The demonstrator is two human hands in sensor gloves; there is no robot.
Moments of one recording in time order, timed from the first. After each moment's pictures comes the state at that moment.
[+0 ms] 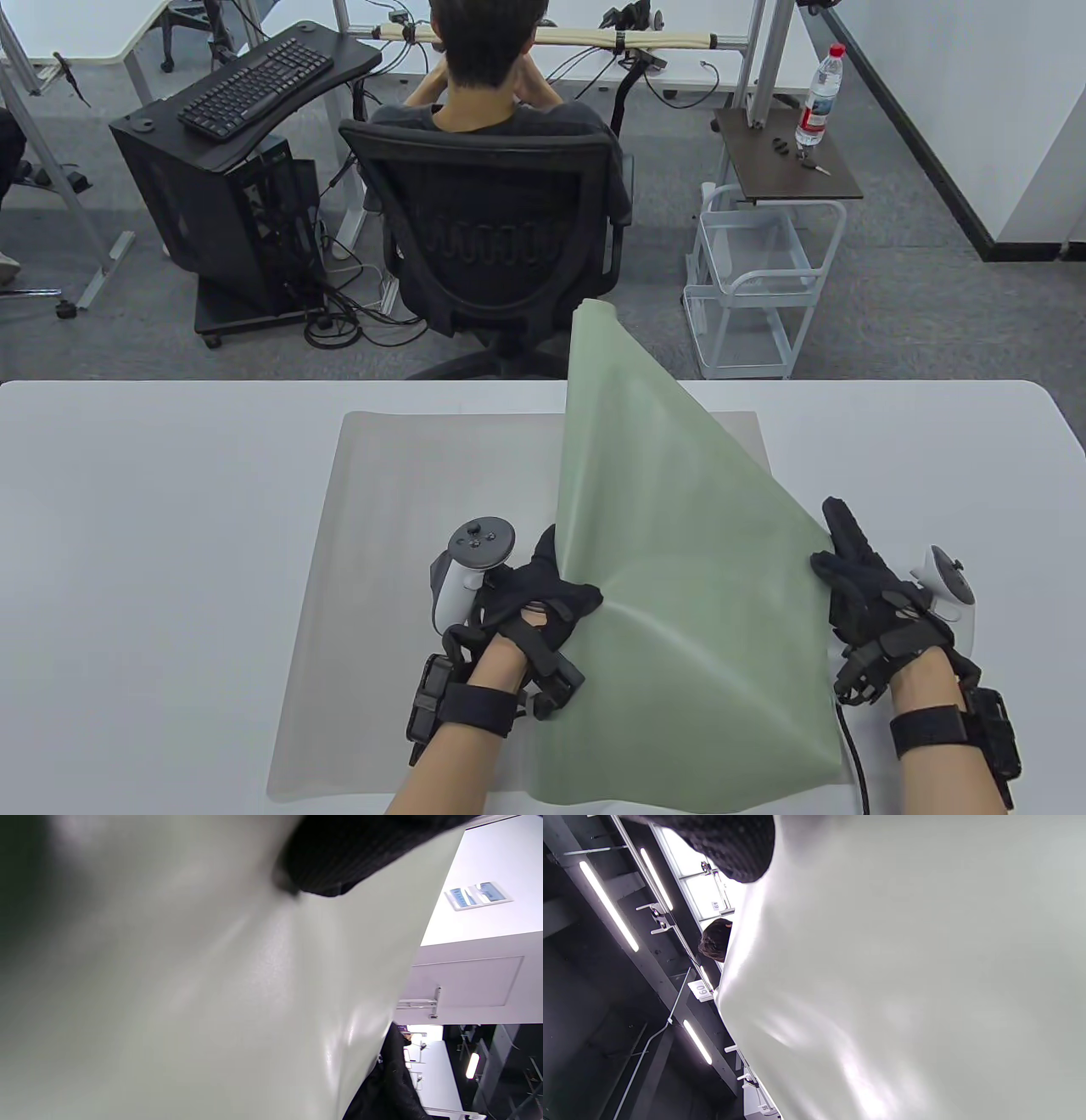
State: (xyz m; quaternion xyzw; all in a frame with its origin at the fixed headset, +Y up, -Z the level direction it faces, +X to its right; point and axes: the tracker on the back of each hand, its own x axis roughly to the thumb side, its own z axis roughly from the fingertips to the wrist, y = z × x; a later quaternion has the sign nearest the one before) left_hand -0.070 -0.747 -0.391 -0.29 -0.05 0.56 0.78; right_hand 0.358 -0.773 -0.396 0.00 0.16 0.60 0.78
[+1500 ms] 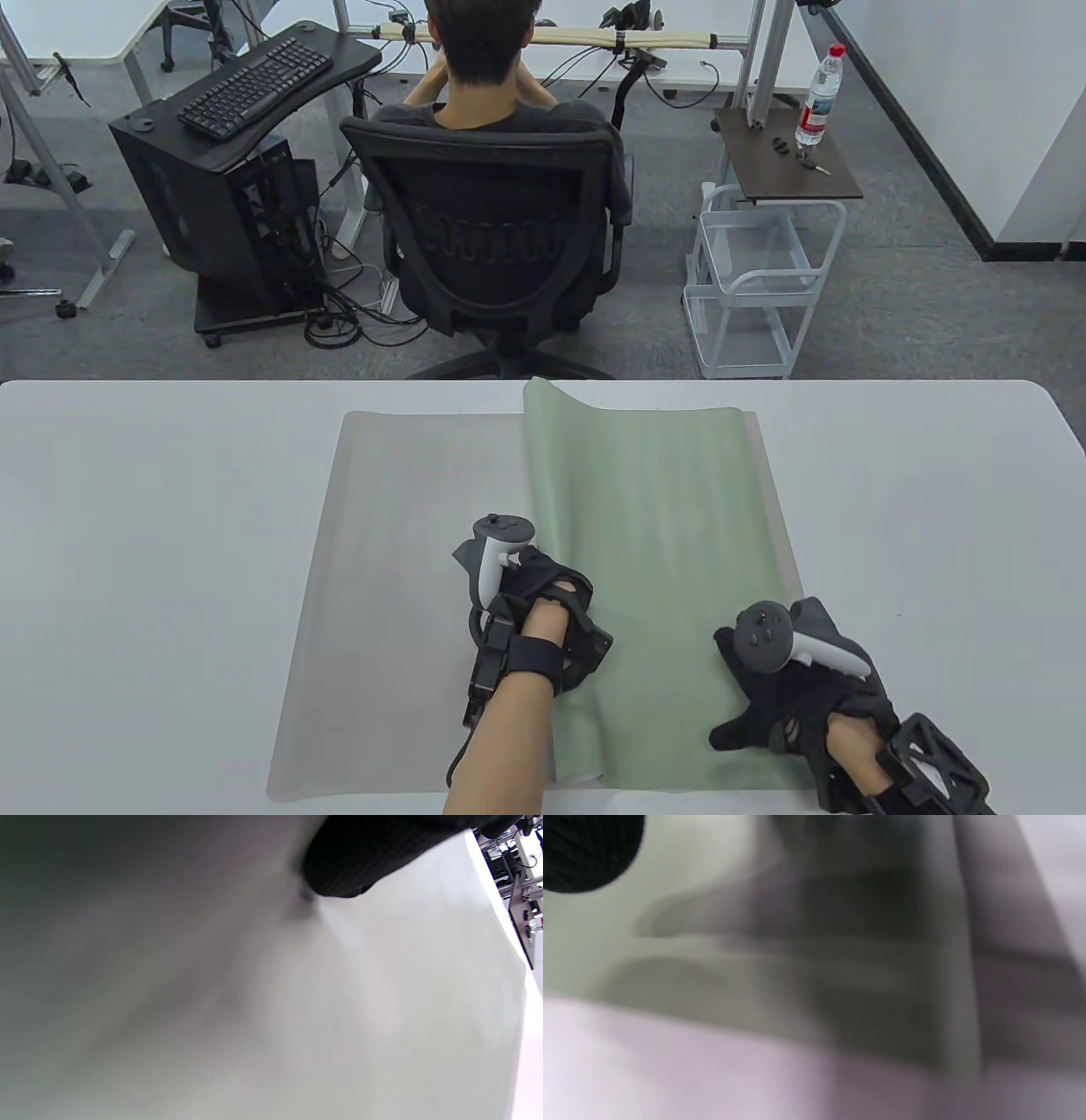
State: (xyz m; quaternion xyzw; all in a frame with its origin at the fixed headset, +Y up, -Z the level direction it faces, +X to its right) left_hand -0.059 -0.782 -0.418 -0.35 0.22 0.43 0.81; right_hand 0.235 -0.774 -0.302 0.10 0.35 0.93 0.08
